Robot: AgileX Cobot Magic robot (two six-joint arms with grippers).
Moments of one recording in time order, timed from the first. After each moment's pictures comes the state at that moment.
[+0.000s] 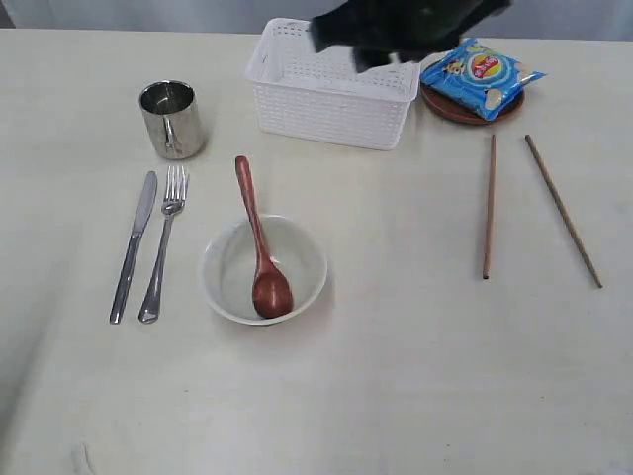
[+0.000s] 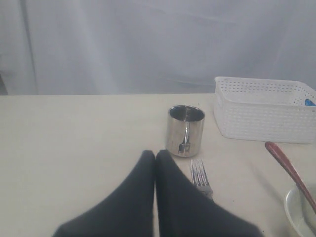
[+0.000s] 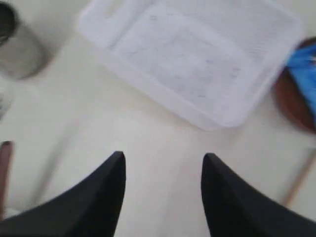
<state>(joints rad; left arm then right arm) -0.16 0.00 0.00 -0.03 0.22 -0.04 0.53 1.69 -1.37 -0.18 0.74 0.28</state>
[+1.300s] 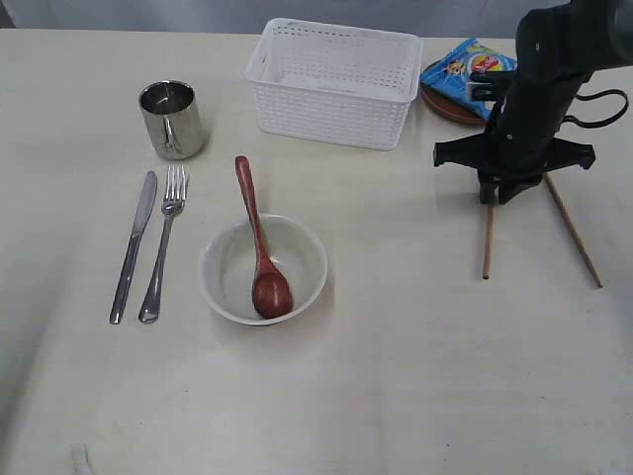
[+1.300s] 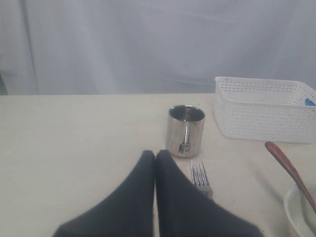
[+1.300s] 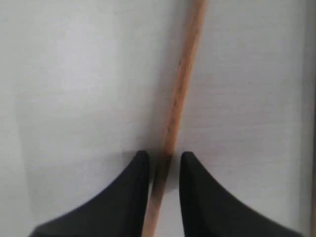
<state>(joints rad) -0.16 0.00 0.00 -0.03 0.22 -0.04 0.22 2.07 -1.27 -0.12 0.77 0.32</state>
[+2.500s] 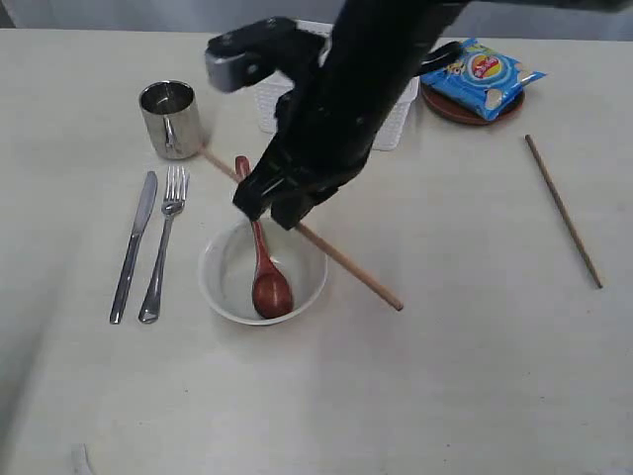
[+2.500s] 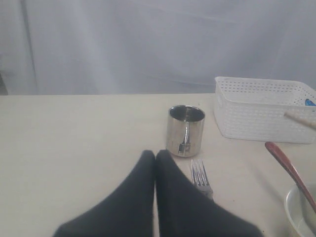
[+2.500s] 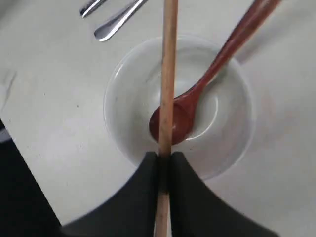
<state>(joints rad) -0.16 0.00 0.00 -0.03 0.22 -0.04 0.74 1.79 -1.38 0.33 1.05 -0.38</state>
